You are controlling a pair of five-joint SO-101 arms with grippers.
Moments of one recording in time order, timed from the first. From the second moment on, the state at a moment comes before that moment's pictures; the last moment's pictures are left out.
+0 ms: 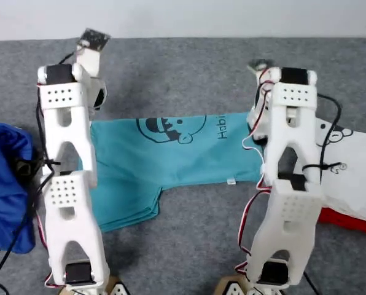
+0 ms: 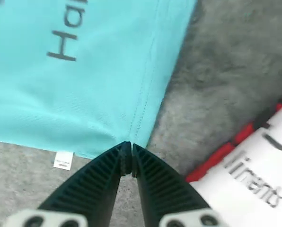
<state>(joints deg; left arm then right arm) -9.8 49.7 -65.2 98.8 -15.1 1.9 33.5 -39.2 100.6 20.5</state>
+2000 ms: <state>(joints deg) -64.1 31.3 -42.7 98.9 -28.8 -61.7 49.8 -36.7 93.1 23.7</state>
